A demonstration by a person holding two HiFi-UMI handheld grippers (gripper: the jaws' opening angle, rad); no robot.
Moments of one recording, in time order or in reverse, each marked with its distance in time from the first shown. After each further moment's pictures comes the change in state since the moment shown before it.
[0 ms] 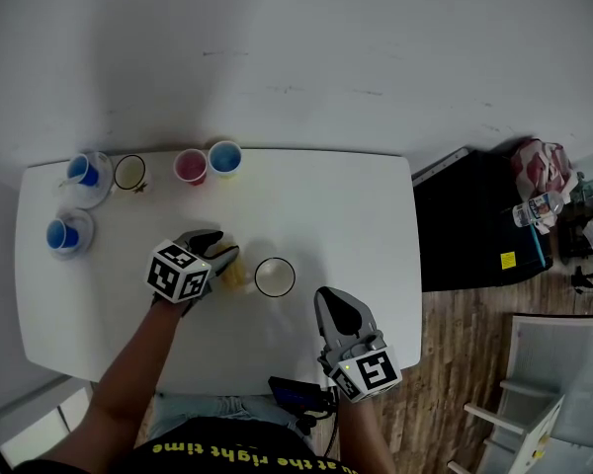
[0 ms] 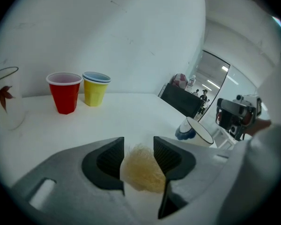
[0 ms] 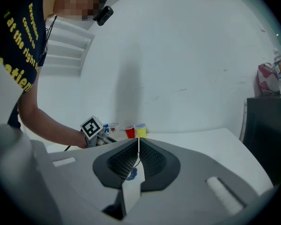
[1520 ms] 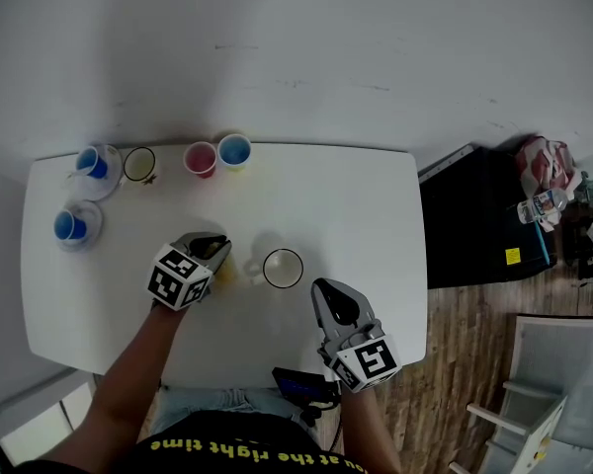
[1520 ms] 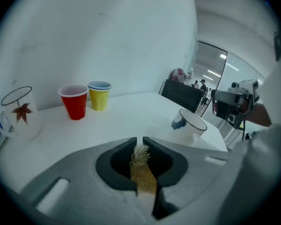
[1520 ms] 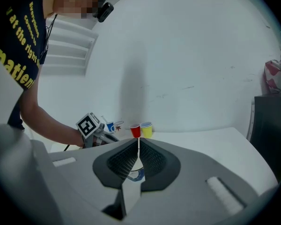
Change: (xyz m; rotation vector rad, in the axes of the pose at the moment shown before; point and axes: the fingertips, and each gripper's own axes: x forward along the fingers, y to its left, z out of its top) left arm -0.028 -0.003 -0.010 0.112 0.005 0.084; right arm 0.008 0.013 -0.010 -0.018 0.026 0.048
